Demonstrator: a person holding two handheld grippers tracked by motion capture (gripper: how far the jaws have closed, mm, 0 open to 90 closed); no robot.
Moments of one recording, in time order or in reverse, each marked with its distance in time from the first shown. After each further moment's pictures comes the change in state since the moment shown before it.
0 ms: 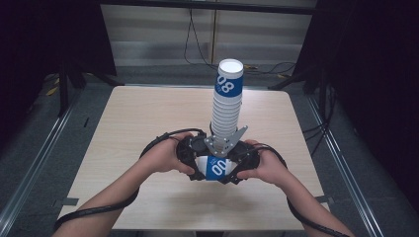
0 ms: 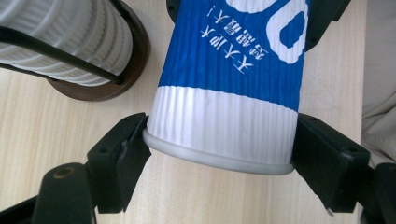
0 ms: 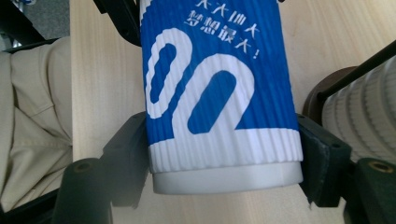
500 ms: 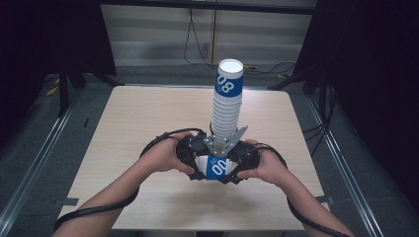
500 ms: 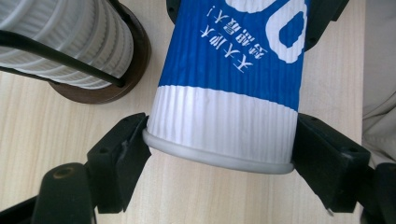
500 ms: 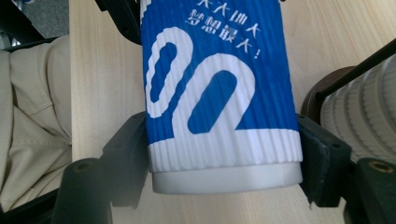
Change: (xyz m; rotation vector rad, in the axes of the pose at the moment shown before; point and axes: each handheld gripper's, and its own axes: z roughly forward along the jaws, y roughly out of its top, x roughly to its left) left arm 0.001 0.000 0.000 -0.009 -0.002 0.006; right arm 0.000 0.000 0.000 0.006 -0.003 -0.001
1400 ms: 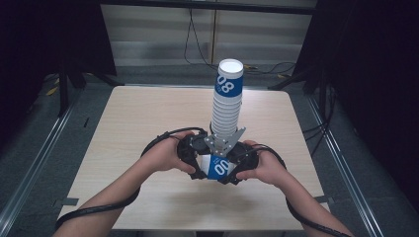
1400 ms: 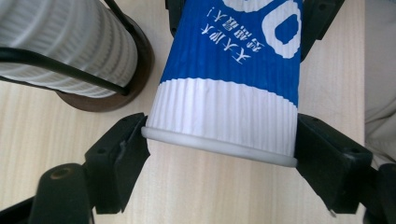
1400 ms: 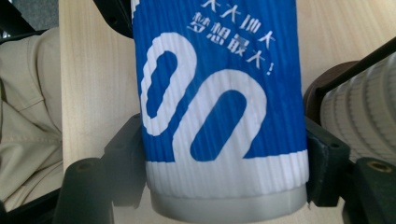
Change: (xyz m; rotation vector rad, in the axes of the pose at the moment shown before) left arm 0.000 0.001 -0.001 -0.045 0.004 0.013; right arm -0.001 -0.002 0.005 0.015 -0.006 -0.005
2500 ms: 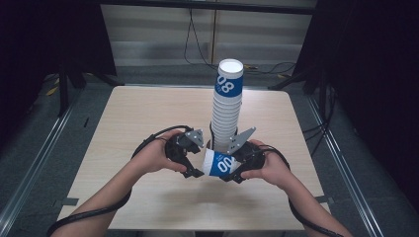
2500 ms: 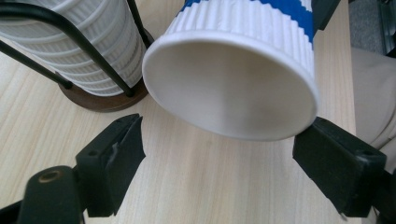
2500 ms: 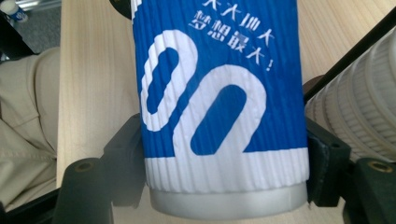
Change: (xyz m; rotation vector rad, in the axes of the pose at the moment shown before) left arm 0.008 -0.034 -0.001 -0.177 -0.020 -0.109; right arm -0.002 -0.012 -0.009 -0.104 -0.028 0.011
